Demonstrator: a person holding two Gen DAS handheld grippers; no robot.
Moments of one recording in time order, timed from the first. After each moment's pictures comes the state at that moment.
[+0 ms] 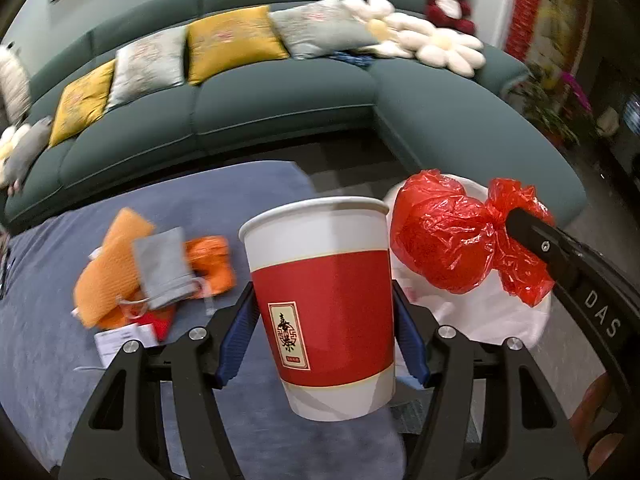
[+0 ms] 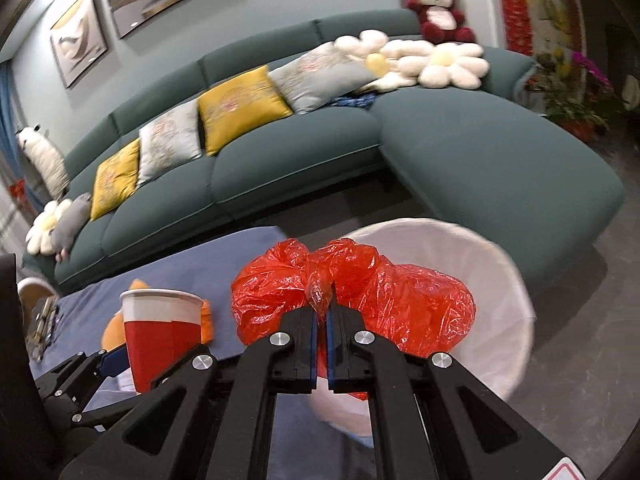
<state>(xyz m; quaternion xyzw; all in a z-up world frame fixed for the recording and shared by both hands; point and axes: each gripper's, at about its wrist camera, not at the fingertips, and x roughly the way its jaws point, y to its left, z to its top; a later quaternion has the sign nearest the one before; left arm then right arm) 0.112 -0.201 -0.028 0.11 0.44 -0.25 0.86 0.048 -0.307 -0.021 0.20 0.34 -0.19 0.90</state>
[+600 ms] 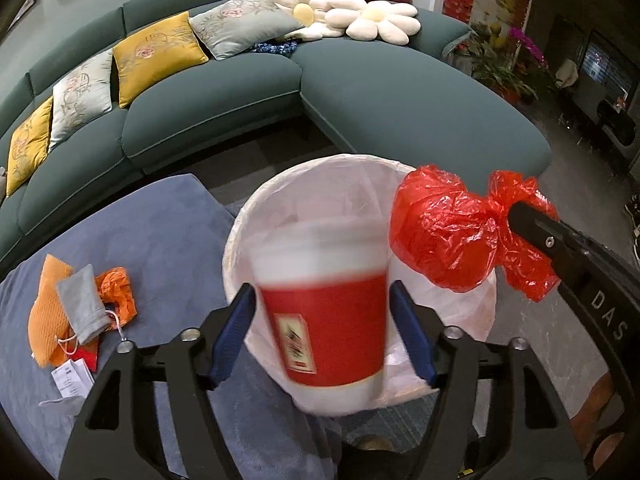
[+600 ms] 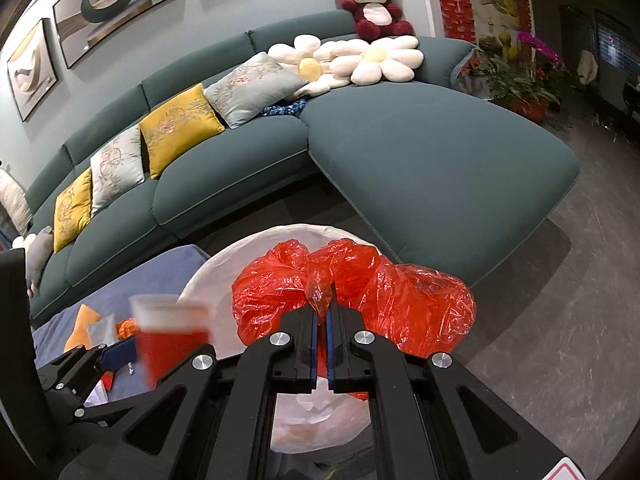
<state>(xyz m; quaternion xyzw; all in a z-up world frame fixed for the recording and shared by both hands) 0.087 -0.307 -0.050 0.16 0.44 -0.32 0.82 0.003 -0.396 -0.043 0.22 0.33 -0.26 0.88</state>
